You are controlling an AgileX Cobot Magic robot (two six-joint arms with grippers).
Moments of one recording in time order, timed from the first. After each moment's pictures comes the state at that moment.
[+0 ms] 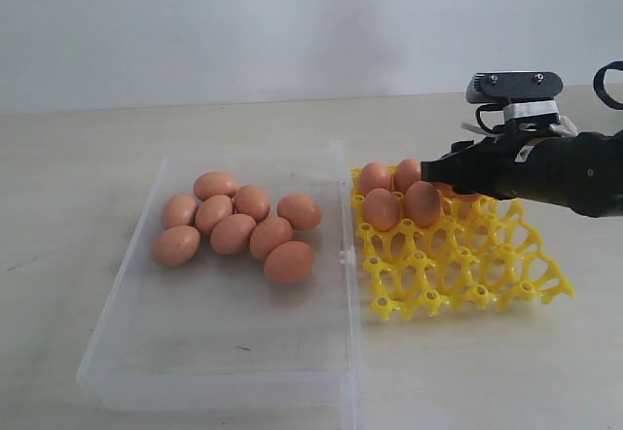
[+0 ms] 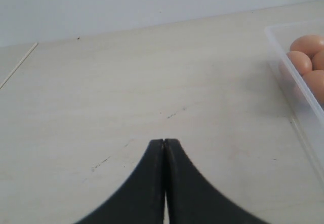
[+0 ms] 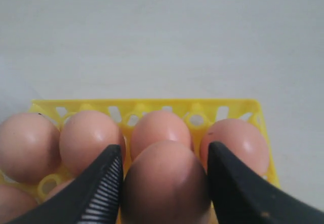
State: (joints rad) left arm 0.03 0.01 0.00 0.10 0.38 0.03; right arm 0.25 1.83 -0.80 0.17 -0.30 -0.03
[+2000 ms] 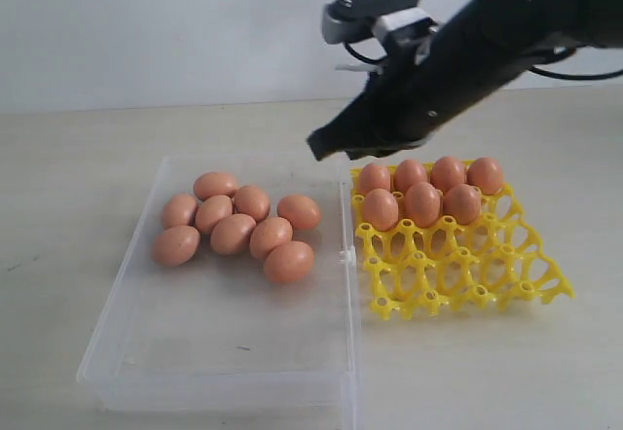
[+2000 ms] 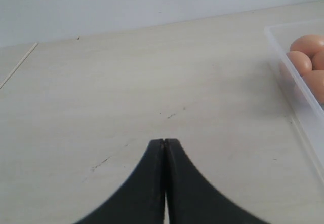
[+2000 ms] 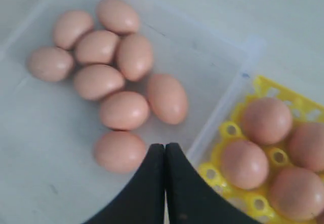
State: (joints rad) left arm 0.03 0.01 0.00 0.10 0.38 0.03; right arm 0.54 1.69 -1.24 0.20 0.59 -0.20
